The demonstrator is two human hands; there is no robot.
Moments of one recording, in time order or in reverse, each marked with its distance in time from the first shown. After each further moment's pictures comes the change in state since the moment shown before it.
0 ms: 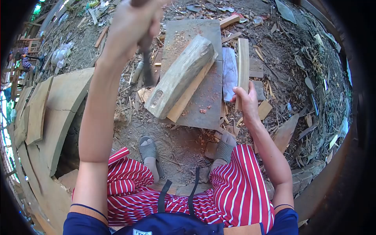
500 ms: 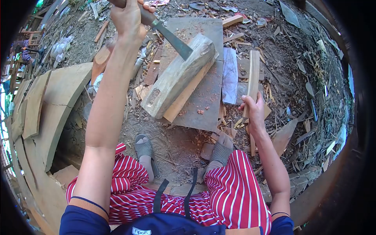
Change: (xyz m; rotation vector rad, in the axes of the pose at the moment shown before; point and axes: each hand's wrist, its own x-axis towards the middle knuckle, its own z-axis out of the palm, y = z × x) left_hand 0.059 -0.063 0.004 -0.582 0.547 0.242; right_hand -0.001 0.014 -0.035 -0.046 0.068 0.073
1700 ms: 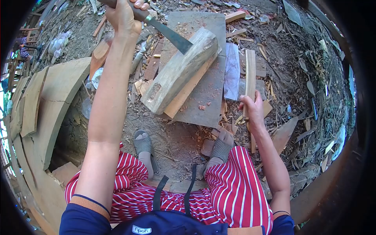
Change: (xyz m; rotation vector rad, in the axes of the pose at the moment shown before) left_hand 0.008 -0.009 -0.022 -0.191 0.057 -0.088; right_hand -0.006 0.006 0.003 -0.093 -0.028 0.025
